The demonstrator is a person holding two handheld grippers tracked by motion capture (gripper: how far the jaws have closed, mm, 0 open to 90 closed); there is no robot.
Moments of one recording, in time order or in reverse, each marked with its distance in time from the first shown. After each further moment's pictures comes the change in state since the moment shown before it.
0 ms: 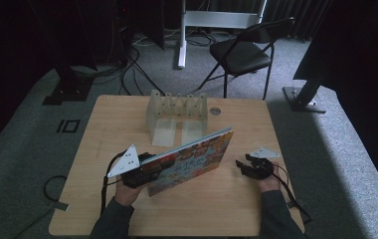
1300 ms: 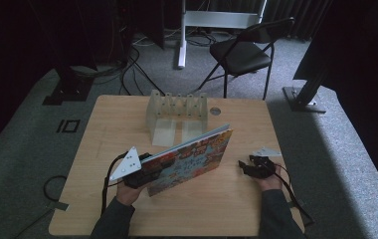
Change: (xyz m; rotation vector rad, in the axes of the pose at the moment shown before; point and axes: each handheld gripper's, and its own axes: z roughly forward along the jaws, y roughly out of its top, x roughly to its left) left arm -0.001 -0.005 0.002 -0.008 0.031 0.060; right arm -0.014 -0.009 0.008 0.050 -0.031 0.060
